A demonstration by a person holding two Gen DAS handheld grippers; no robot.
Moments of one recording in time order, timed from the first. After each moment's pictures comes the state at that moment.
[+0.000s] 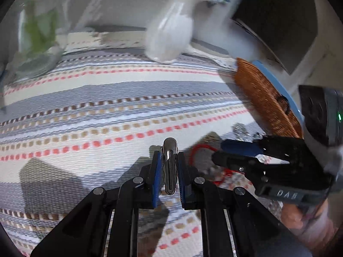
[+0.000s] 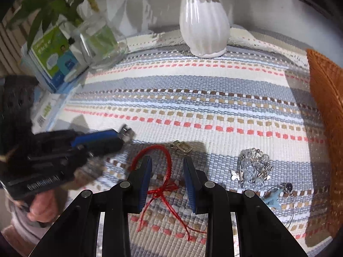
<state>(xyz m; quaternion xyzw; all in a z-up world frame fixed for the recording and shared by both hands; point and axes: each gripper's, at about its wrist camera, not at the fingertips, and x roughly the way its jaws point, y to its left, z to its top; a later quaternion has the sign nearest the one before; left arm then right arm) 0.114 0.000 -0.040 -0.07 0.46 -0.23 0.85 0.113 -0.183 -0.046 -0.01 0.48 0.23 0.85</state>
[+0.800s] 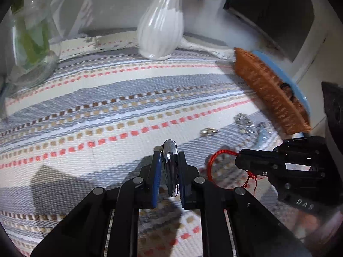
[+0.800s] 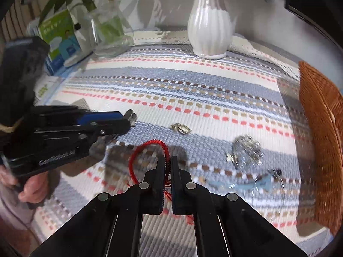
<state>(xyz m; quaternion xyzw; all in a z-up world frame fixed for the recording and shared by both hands) 0.104 -0.021 -0.039 -0.04 0.45 -0.25 0.86 0.077 -0.184 -0.040 -0.06 0.46 0.22 0.86</state>
